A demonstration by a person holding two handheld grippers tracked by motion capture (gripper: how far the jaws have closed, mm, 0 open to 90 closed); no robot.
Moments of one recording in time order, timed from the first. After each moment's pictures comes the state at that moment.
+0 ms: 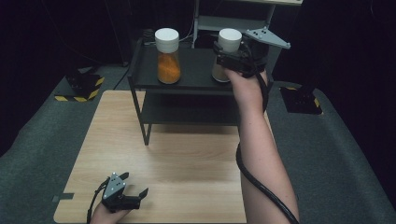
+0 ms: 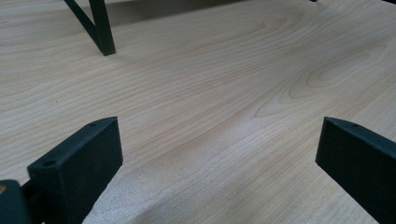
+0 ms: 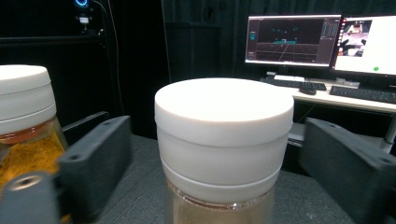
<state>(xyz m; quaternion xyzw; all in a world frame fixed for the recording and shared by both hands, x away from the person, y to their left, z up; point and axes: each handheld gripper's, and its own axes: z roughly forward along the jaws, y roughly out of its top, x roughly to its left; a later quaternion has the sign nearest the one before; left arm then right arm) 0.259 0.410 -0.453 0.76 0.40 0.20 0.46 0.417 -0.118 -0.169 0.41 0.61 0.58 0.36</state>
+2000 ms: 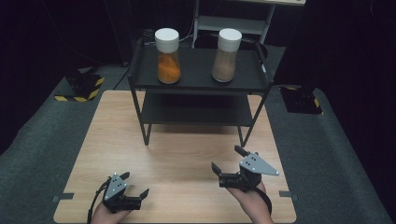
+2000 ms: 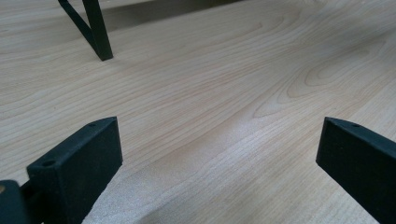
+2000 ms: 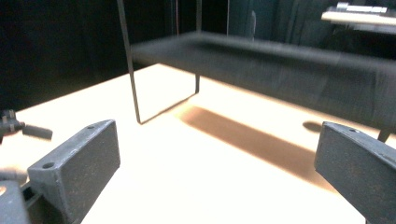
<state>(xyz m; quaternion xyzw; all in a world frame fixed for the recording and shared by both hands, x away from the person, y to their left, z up) 0.258 0.407 -0.454 0.77 0.39 0.21 0.46 0.262 -0.168 -0.385 0.36 0.70 0.55 0.27</state>
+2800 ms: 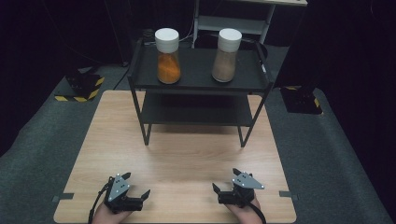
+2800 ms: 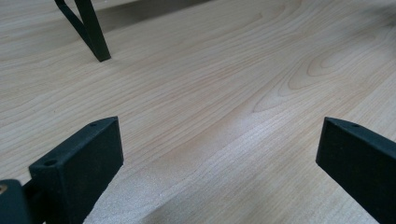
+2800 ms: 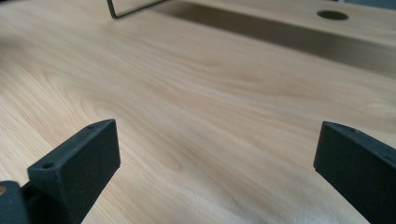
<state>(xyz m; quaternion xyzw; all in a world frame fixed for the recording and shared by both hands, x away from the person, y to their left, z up) 0.256 0.397 -0.451 0.78 0.37 0.23 0.44 0.262 -0.166 -0.462 0.40 0.75 0.46 0.24</state>
